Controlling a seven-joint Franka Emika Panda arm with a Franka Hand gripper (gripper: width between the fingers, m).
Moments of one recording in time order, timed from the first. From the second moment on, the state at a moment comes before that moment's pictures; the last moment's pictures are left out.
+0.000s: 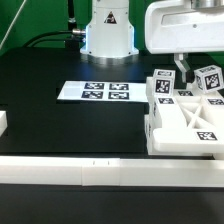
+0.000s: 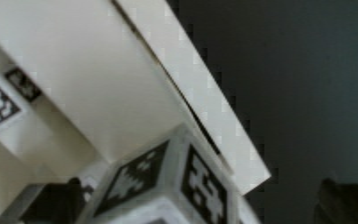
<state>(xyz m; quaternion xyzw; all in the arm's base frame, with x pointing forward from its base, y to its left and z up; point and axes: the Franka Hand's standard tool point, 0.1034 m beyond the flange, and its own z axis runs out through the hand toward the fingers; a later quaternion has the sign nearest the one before) 0.594 0.128 0.118 -0.96 0.25 -0.06 0.08</state>
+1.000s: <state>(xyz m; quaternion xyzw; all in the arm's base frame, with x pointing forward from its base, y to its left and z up) 0.593 0.125 0.119 -0.99 0.10 -0.07 0.06</state>
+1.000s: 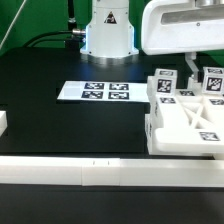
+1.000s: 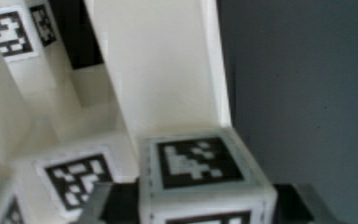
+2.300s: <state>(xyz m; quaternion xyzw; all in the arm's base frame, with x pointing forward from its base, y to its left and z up) 0.594 0.123 0.119 -0.85 0.51 -0.06 0.11</state>
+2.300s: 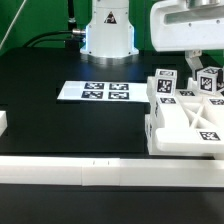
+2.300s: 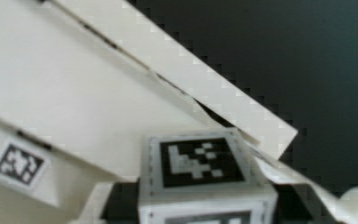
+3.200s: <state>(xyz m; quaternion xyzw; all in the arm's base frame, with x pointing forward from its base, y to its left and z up) 0.596 0.124 0.121 -0.93 0.35 -0.08 0.10</state>
